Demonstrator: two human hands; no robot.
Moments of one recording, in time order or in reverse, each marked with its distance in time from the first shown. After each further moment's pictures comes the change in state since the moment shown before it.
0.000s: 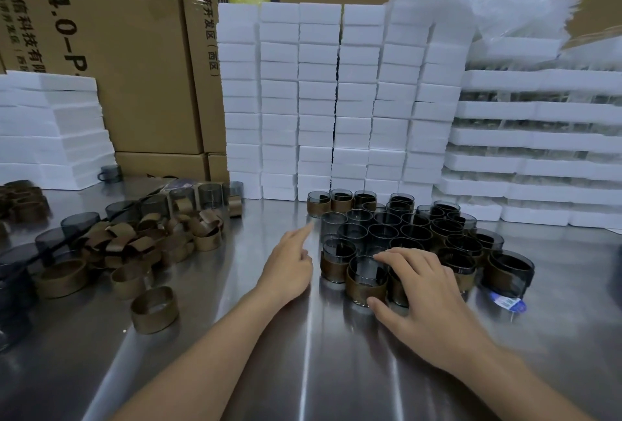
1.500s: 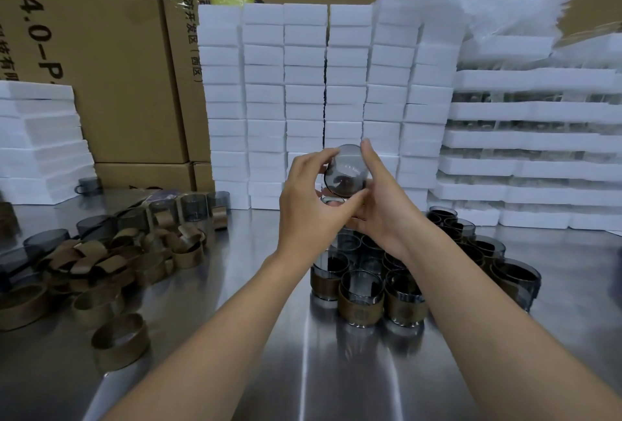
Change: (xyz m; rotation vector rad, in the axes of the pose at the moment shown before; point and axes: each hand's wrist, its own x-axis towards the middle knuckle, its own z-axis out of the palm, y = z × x) left_hand 0.049 0.100 -0.006 -0.320 0.585 0.540; right_hand 0.154 -0.027 -0.031 1.334 -0.073 0.403
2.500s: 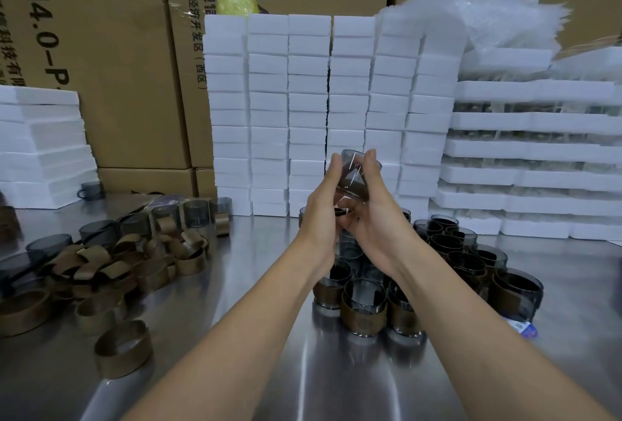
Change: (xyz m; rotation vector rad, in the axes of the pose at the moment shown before) left_hand 0.005 0.037 0.003 -0.650 -0.259 -0.667; right_hand -0.007 0.006 0.028 0.241 0.018 -0.189
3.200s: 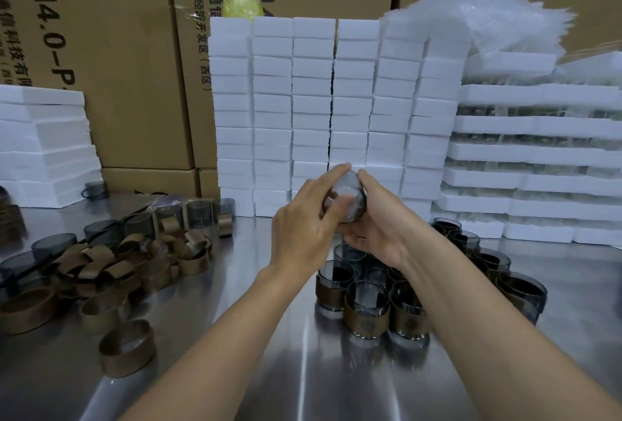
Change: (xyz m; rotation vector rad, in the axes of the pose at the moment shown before) left_hand 0.001 -0.021 -0.047 0.915 0.204 0.645; right_hand -0.001 -0.024 0.004 -0.227 0.110 0.428
